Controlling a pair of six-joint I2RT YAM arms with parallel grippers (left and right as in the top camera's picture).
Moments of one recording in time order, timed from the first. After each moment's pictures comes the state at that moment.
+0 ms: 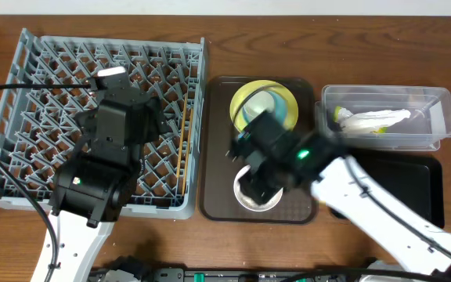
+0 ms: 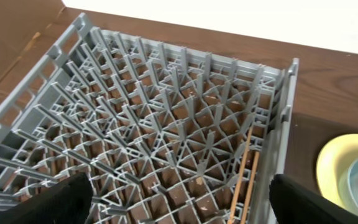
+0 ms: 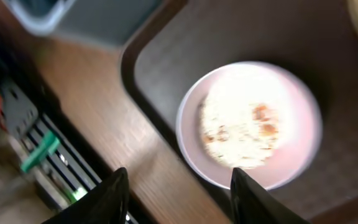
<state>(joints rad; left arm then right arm) -0.32 1.09 1.23 -0.87 -0.49 -0.36 0.80 1.50 1.24 -1.05 -0.23 0.06</state>
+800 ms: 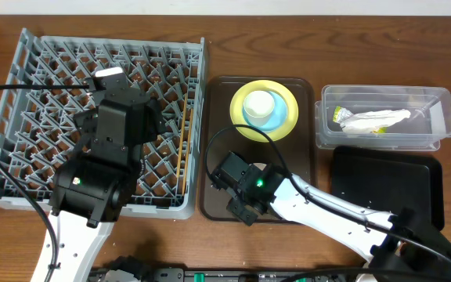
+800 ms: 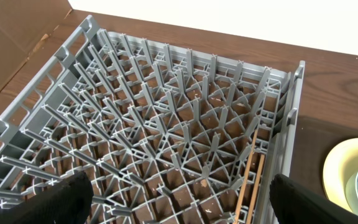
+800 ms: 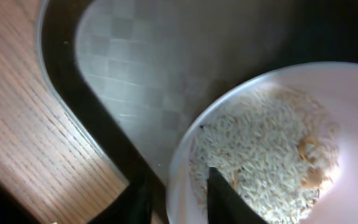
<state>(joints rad) -0.32 1.09 1.23 -0.87 -0.51 -0.36 0.96 1.65 1.02 -0.75 -0.04 0.06</state>
